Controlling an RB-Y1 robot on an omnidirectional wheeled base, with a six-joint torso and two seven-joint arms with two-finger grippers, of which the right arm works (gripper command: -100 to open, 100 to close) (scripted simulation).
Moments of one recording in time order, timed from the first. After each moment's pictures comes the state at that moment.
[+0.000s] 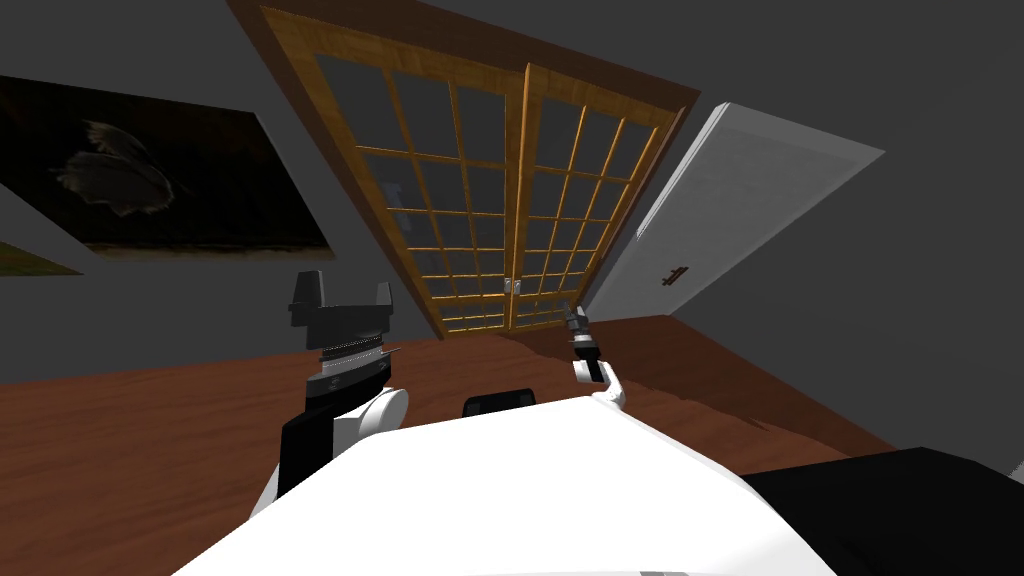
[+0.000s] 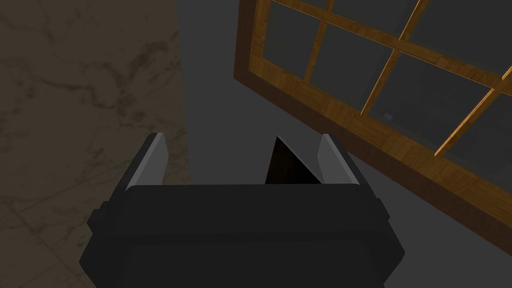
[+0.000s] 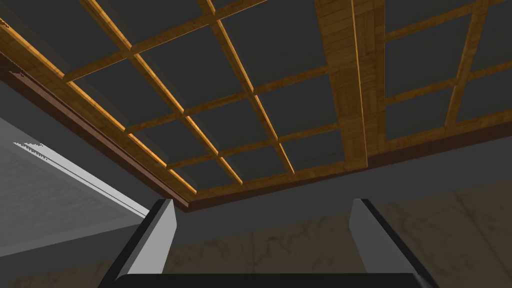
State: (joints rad) arm 0.18 -0.09 -0.33 -1.51 0.32 -0.66 0.66
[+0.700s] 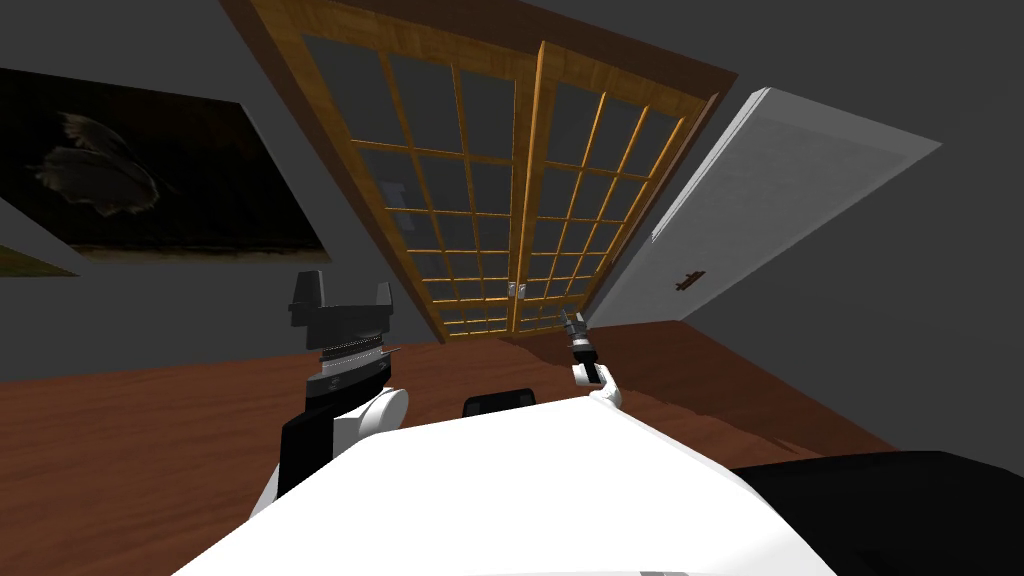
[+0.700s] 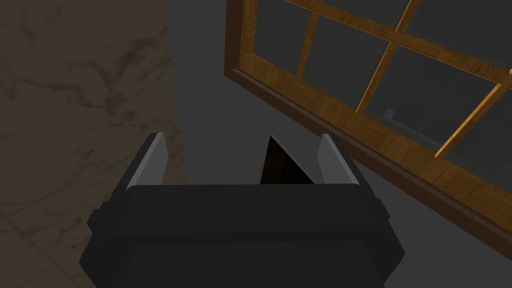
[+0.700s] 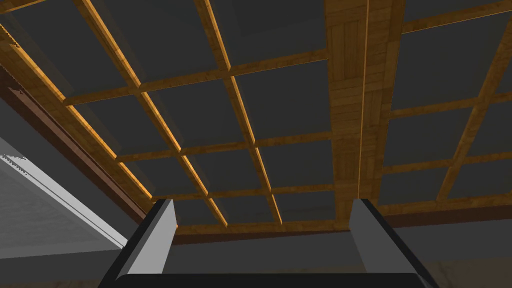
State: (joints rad) arm 0.12 -0.08 -0.41 -1.31 0.42 -0.72 0.78
